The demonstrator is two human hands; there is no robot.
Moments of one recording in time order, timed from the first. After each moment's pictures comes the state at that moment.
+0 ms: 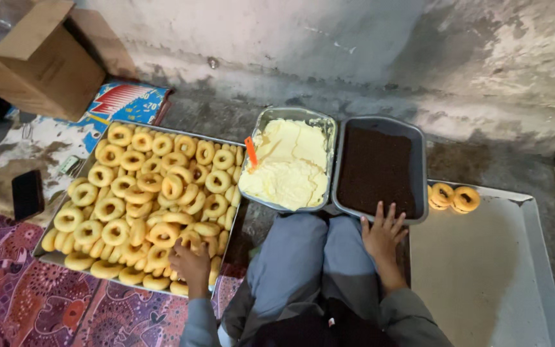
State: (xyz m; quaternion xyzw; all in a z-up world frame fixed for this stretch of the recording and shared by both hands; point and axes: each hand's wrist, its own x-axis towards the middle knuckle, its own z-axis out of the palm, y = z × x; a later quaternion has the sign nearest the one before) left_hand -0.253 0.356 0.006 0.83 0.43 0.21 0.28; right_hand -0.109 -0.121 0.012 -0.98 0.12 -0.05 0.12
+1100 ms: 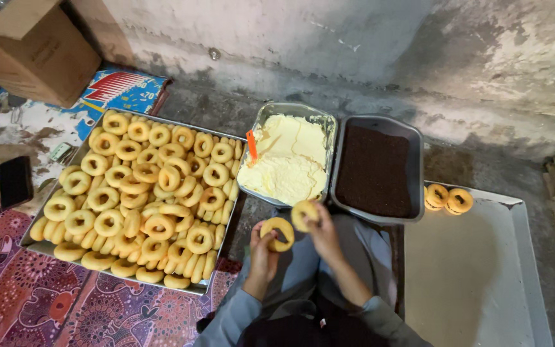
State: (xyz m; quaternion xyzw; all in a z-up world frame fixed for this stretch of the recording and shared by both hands) left_hand -0.211 0.184 0.031 0.28 0.21 0.07 0.93; right_hand -0.143 0.022 0.038 -0.70 -0.09 0.04 0.71
